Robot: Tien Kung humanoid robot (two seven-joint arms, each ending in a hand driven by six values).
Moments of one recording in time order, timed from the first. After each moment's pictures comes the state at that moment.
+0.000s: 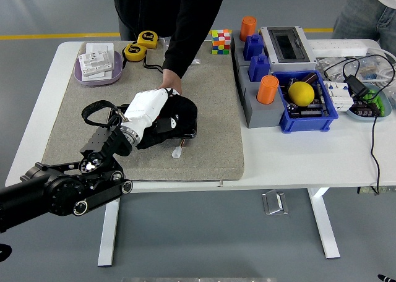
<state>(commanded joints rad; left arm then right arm) -0.80 0.23 -0.25 -1.04 1.57 0.57 0.29 0.17 -0.32 0.76 0.21 -0.53 0.06 -0.24</state>
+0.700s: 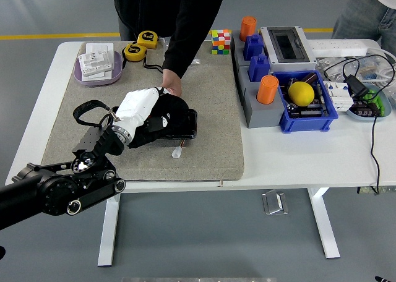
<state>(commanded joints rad) -0.78 0.27 -0.29 -1.04 1.58 0.57 0.30 0.16 -0.31 0.77 0.21 -0.53 0.06 -0.24</state>
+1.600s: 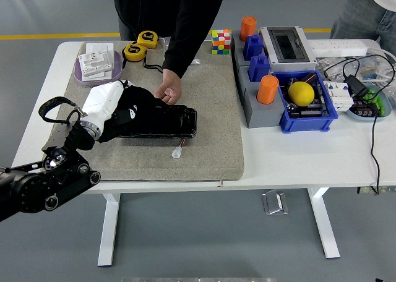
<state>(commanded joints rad) -0.72 0.36 -0.40 -1.01 1.60 0.57 0.29 0.15 -0.30 0.81 0.21 -0.54 0.06 -0.24</state>
